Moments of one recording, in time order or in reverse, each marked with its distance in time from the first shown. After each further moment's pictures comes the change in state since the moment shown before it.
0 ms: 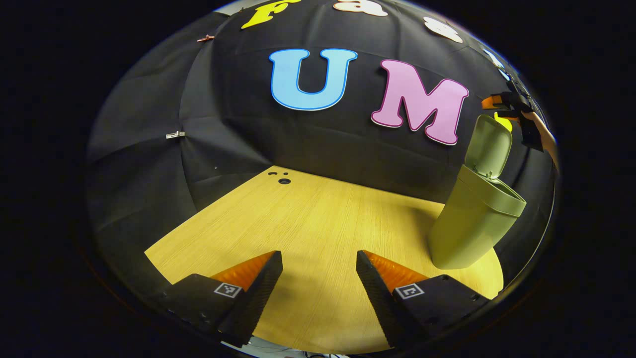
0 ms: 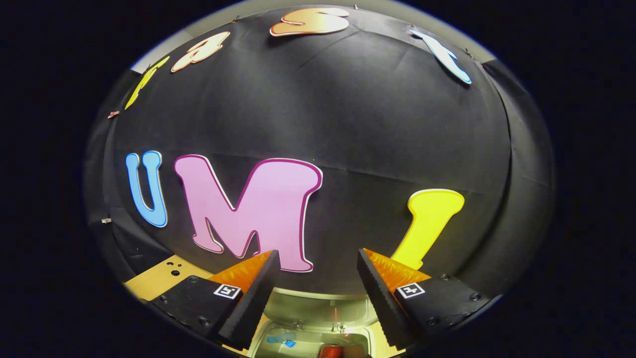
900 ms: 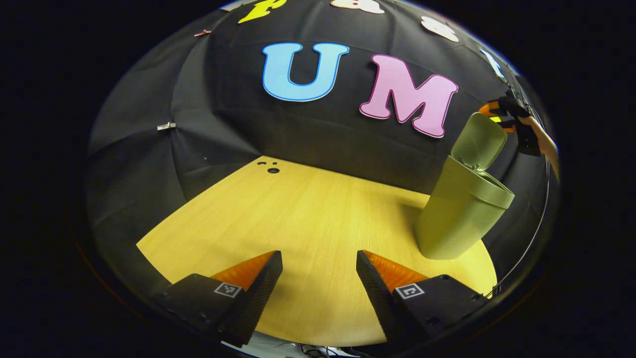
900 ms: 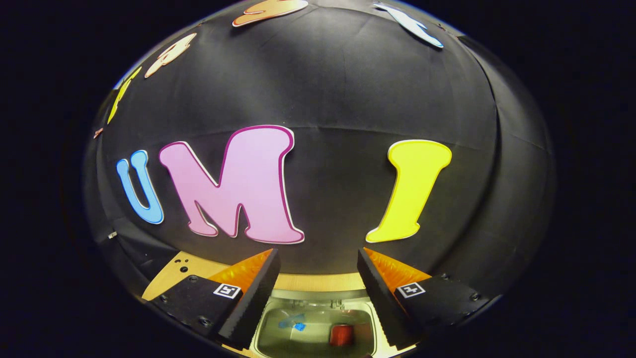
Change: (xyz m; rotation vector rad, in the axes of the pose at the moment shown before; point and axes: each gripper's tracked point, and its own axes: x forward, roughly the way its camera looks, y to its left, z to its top) left arm -0.018 -0.018 -0.018 0.000 0.035 -0.089; right arm -0.032 -0.026 -0.058 0.094 0.172 -0.014
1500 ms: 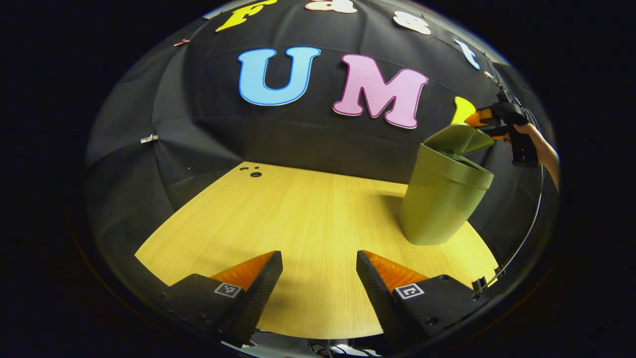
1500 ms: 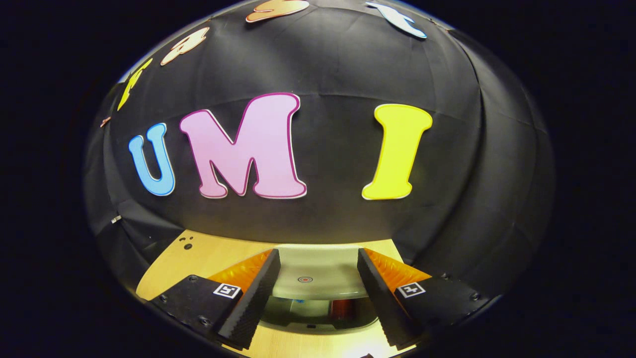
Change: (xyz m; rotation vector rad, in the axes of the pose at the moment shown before) left arm -0.026 -0.022 -0.019 0.115 -0.006 -0.100; right arm -0.067 -0.004 -0.103 0.008 0.084 0.002
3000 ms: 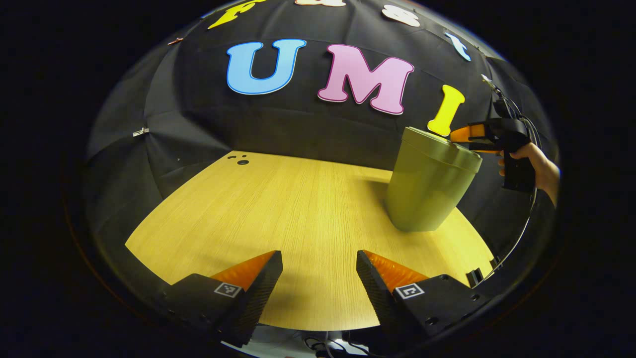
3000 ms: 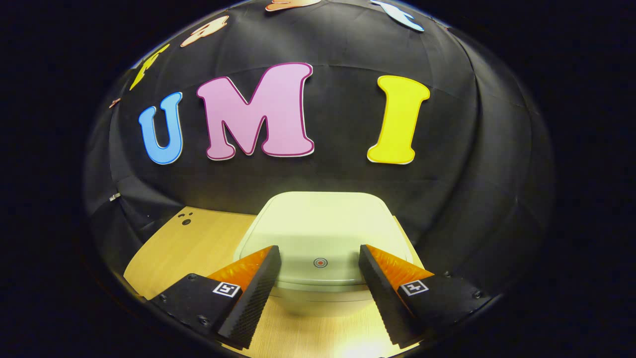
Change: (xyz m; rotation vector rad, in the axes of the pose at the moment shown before) left arm 0.005 -0.038 -0.026 -0.014 0.045 -0.033; right arm -0.015 0.010 -0.087 -0.027 0.024 0.012
